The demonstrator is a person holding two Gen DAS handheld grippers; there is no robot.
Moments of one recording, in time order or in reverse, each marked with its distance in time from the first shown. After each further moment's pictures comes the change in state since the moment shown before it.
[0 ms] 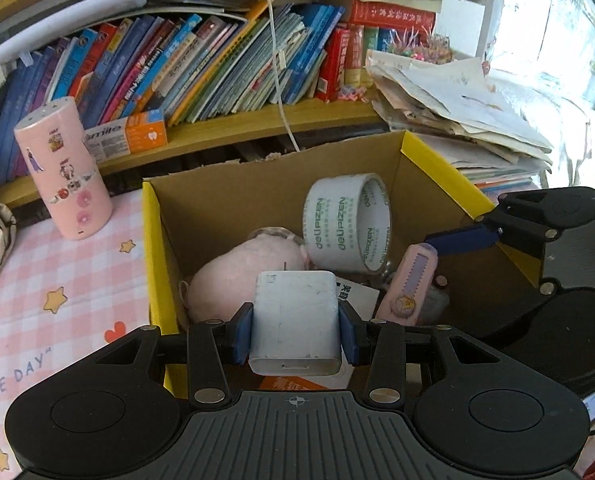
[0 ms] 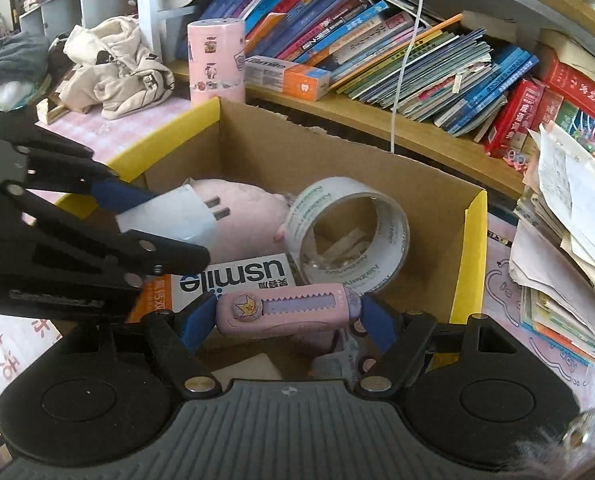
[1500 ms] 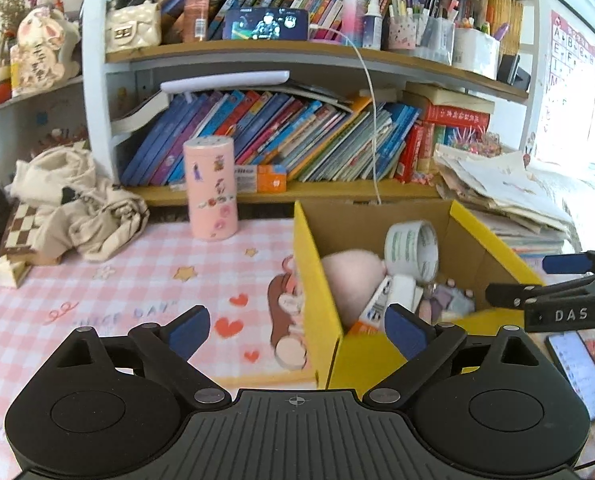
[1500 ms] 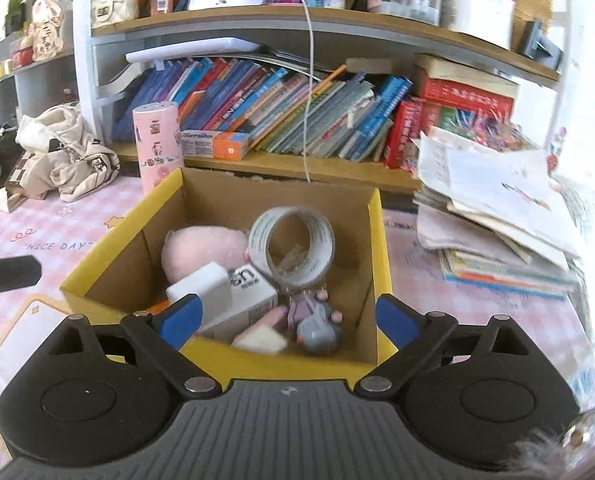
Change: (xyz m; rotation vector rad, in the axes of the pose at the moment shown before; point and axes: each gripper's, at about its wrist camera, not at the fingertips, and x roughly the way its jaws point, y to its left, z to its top) left arm -0.141 0.027 -0.094 -0.167 -0.267 0.197; right arm -0.098 0.039 -0.045 0.243 -0.190 -0.238
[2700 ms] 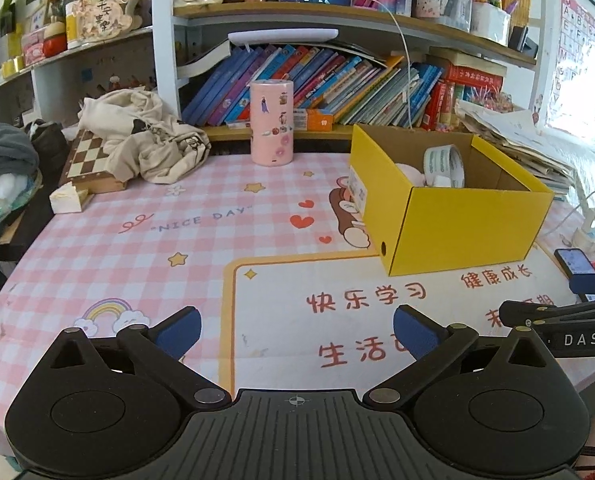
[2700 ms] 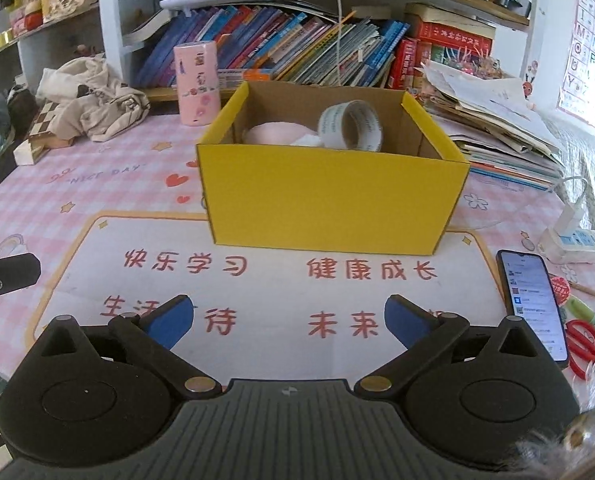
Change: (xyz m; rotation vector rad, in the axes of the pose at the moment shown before) left arm -0.077 0.067 -0.081 -0.008 0.095 0.042; right arm -0.066 0.124 -0.086 0.083 0.121 -0.073
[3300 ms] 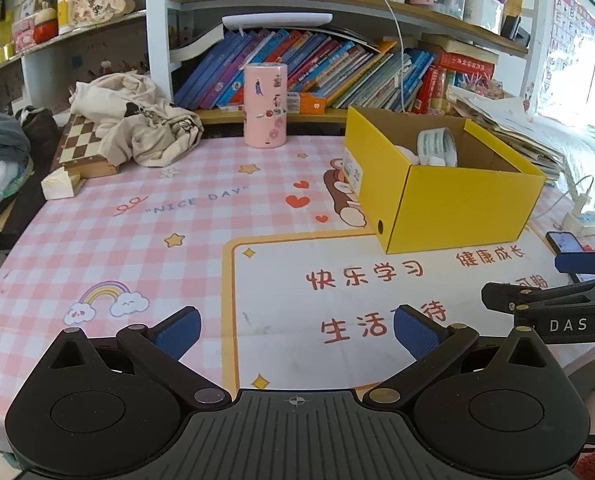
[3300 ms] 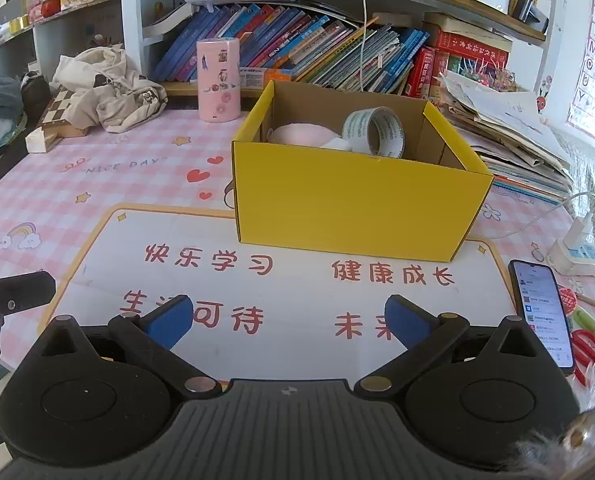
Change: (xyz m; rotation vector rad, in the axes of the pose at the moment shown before) left arm 0.000 0.012 -0.008 0.008 0.043 -0.044; right arm -0.001 0.021 0.002 -0.043 -0.001 0.002
